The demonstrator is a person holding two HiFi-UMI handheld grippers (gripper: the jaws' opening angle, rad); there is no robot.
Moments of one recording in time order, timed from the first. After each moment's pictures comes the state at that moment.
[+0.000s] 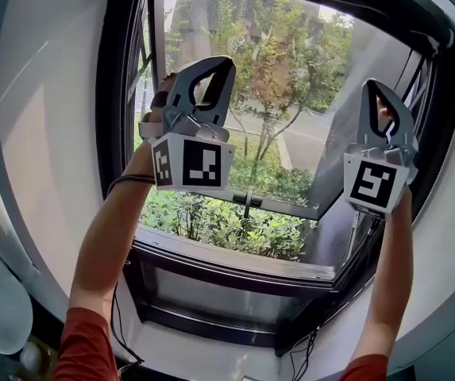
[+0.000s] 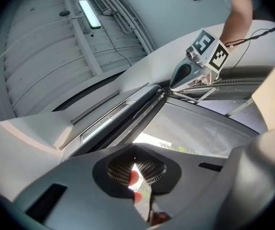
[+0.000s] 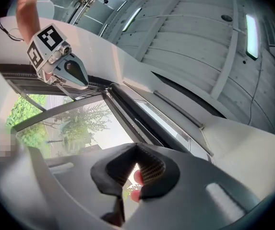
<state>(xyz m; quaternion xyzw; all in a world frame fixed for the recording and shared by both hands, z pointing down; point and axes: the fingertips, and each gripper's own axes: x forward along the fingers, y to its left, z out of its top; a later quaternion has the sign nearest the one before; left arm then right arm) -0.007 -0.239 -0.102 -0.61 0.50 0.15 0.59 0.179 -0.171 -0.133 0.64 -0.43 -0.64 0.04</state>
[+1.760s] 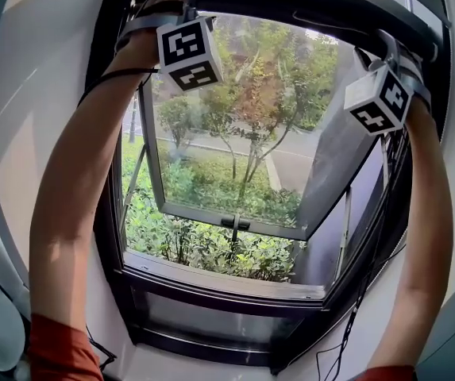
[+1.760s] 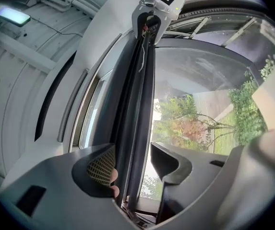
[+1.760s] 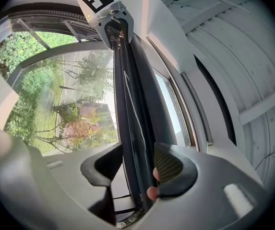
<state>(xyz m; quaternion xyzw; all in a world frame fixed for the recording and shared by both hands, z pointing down) -0.026 -0.326 -0.268 -0.45 0.59 -0.14 0.65 0.237 -0.240 -0.272 0.68 -0.28 -0.61 0.30</state>
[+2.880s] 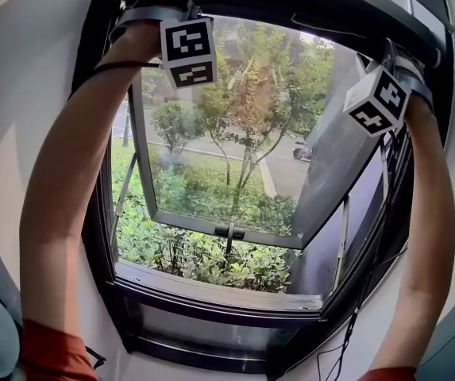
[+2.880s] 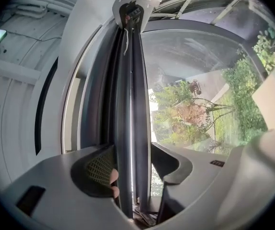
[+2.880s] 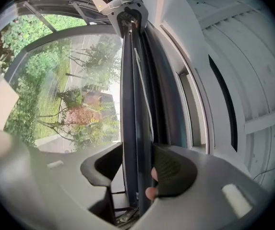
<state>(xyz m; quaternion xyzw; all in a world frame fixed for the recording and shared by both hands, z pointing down) -0.022 -0.355 -0.284 -0.38 0.60 -0.21 0.67 0.263 -0.265 -0.282 0.68 -0.23 -0.59 0.36</state>
